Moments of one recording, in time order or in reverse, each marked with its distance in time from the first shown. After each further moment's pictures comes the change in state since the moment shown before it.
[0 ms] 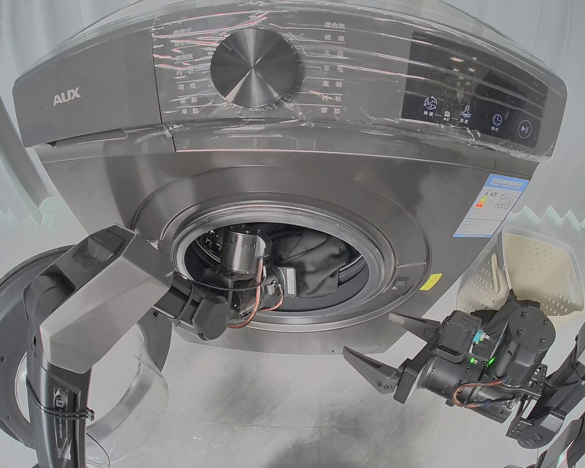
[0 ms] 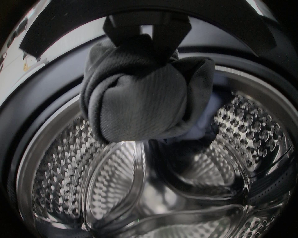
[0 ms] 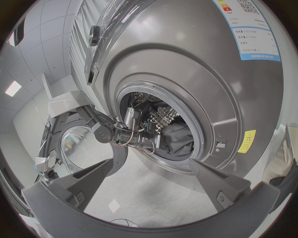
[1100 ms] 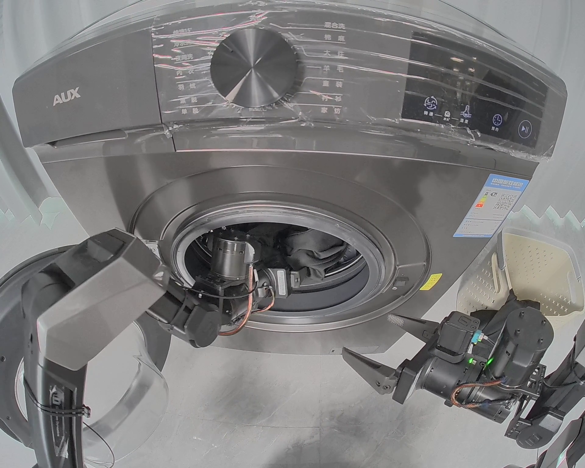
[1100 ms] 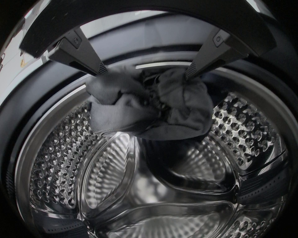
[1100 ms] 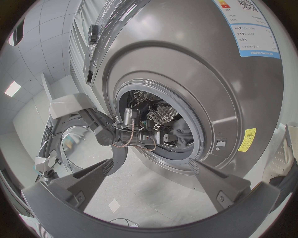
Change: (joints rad) left arm 0.020 -0.004 0.080 -0.119 0.022 -0.003; right arm -0.002 0.008 -0.001 -0.001 0.002 0.003
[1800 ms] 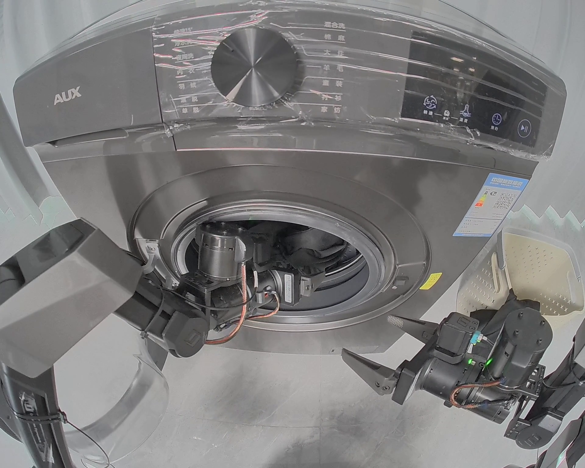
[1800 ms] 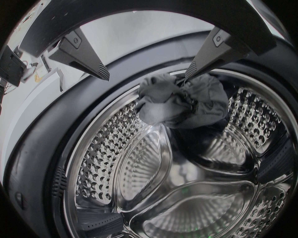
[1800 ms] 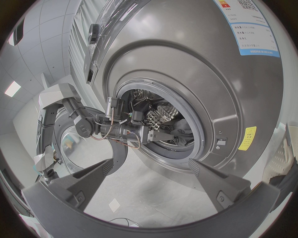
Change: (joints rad) left arm -0.045 -0.161 0.157 -0.038 -0.154 0.069; right arm 0.001 0.004 0.001 0.000 -0.001 0.001
